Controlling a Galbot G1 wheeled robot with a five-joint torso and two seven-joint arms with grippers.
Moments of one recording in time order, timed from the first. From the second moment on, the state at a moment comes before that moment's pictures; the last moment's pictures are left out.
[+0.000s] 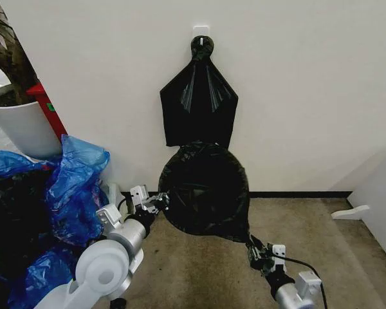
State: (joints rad) left arm 1.23 -0.92 -0.17 -2.28 -1.27 0.17 -0.54; right arm -1.77 1.09 0.35 2.20 0.61 -0.12 0.22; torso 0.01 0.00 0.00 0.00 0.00
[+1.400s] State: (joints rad) left arm 1.21 -0.95 -0.18 -2.21 -1.31 0.07 -0.53; right arm -1.91 1.11 0.46 2.16 0.54 0.05 -0.11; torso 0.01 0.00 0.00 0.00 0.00
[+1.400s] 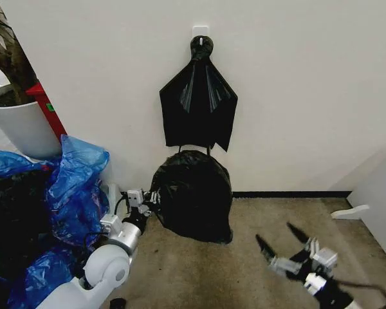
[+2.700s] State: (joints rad) left arm 1.24 -0.87 -0.16 -1.95 -0.33 -0.42 0.38; right arm -1.58 0.68 0.87 2.38 1.26 -0.69 -0.08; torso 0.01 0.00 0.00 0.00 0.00
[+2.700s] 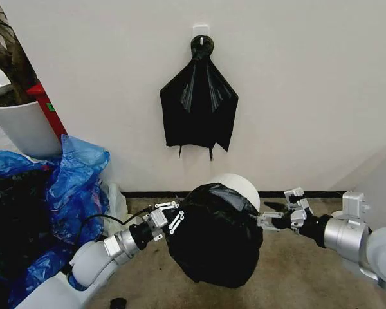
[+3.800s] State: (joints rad) left arm 1.28 -0.80 -0.15 -2.09 -0.32 -0.43 0.43; right arm -1.53 0.65 0.83 2.25 1.36 -0.67 0.01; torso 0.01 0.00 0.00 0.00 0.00
